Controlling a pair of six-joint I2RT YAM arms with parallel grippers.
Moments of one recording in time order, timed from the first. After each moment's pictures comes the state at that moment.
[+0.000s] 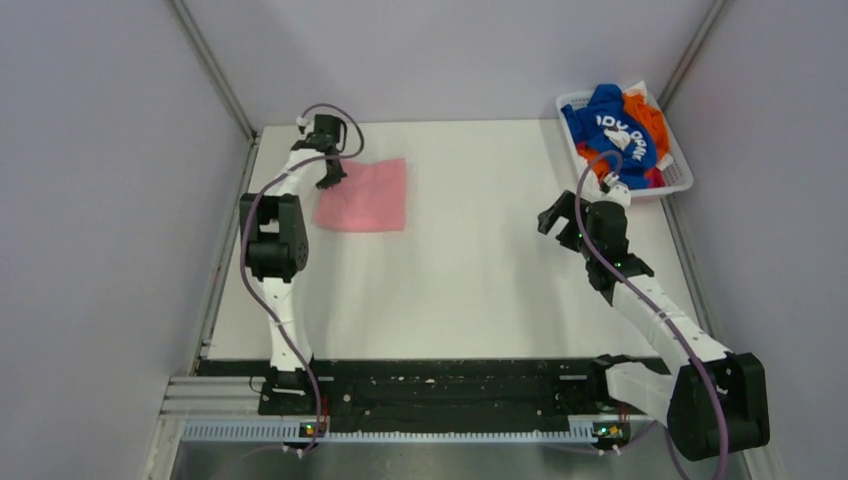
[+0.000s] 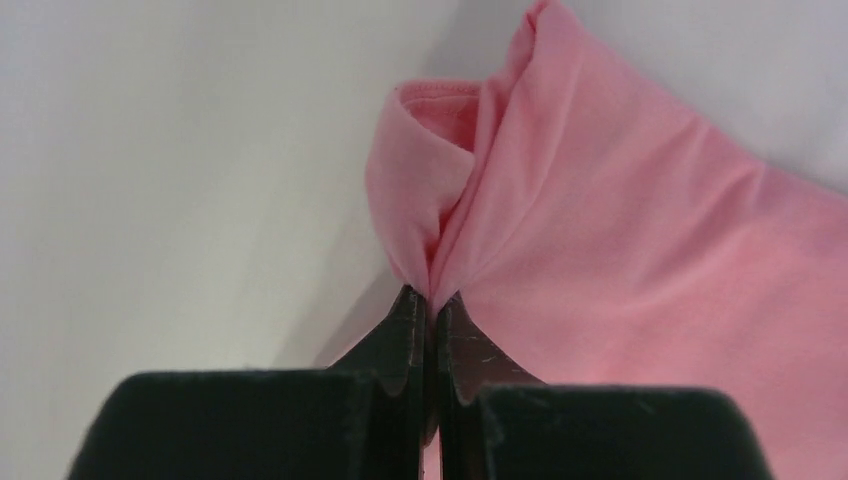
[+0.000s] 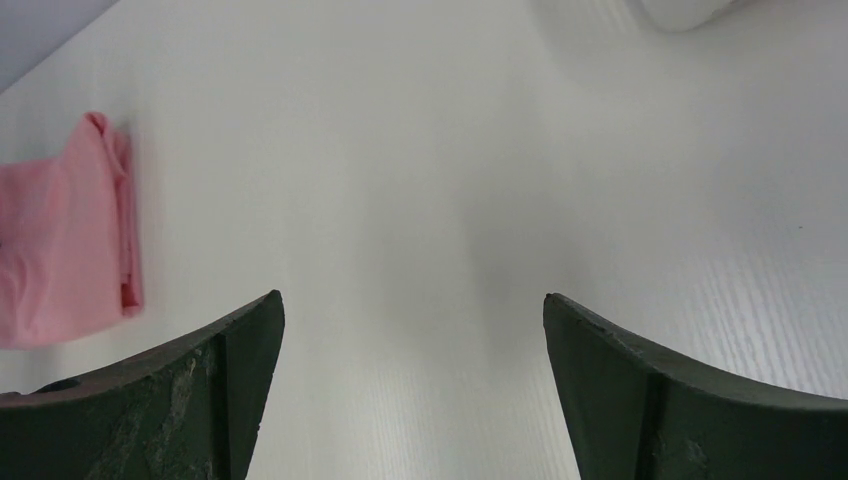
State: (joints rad) left arm -0.12 2.16 1.74 -0.59 -0.33 -0.44; right arm 0.18 1.07 0.60 0.00 0.08 0.57
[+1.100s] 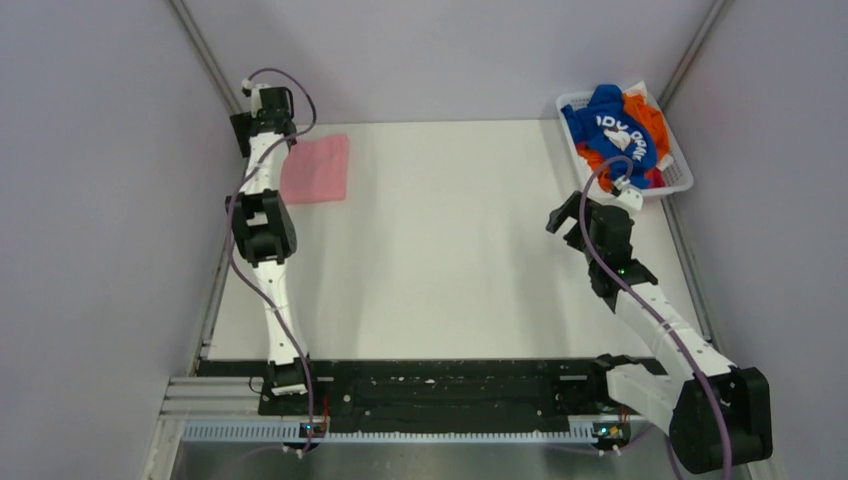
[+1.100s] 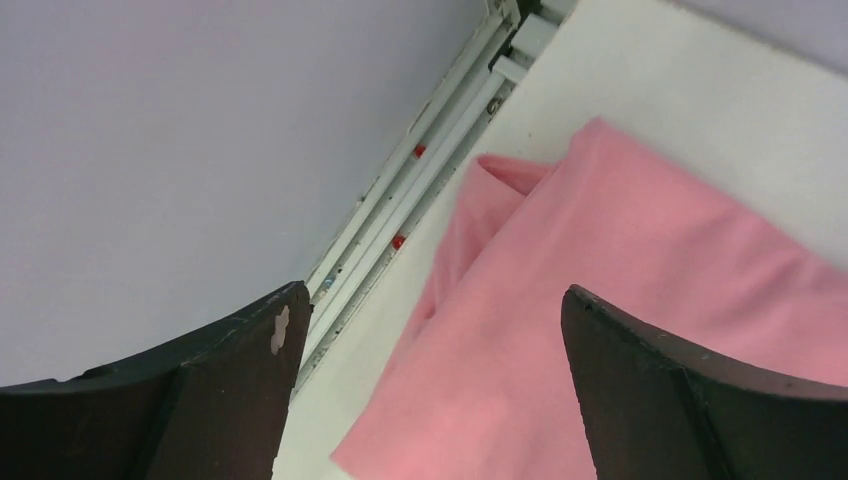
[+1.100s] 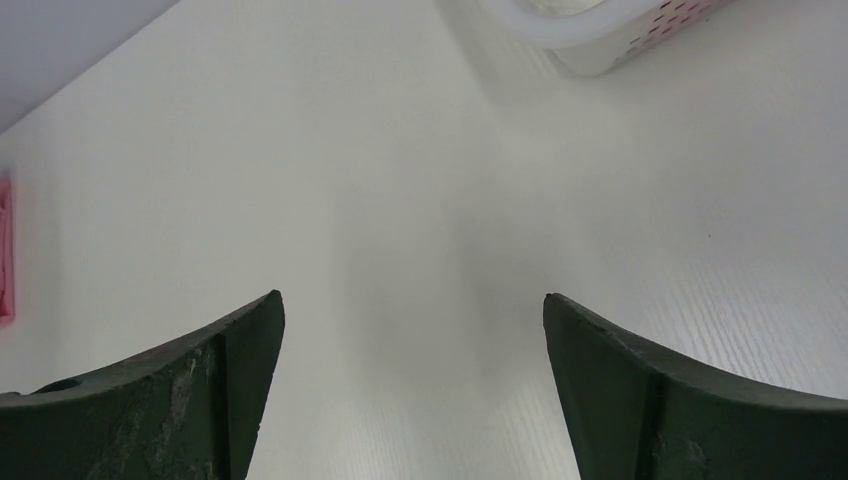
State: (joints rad) left arm 0.13 2.52 2.35 -0.50 -0.63 -0.08; right arm 0.18 1.02 0.58 0.02 0.24 0.55
